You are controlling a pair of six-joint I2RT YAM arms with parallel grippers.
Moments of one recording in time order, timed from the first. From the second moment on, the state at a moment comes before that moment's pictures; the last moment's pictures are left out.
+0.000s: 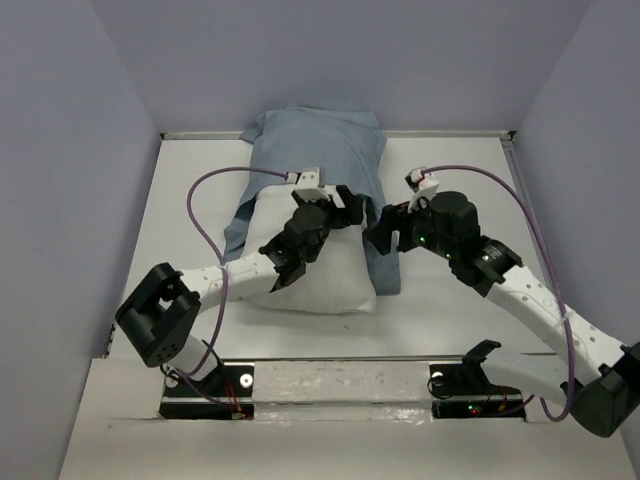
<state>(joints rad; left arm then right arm) -0.85 1.52 0.83 0.63 -0.50 -0.53 0.60 1.07 0.94 -0.29 -0.11 0.31</state>
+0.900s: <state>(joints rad) -0.64 1.02 0.84 -0.11 -0.34 -0.47 0.44 1.24 0.97 -0.26 -0.06 0.31</state>
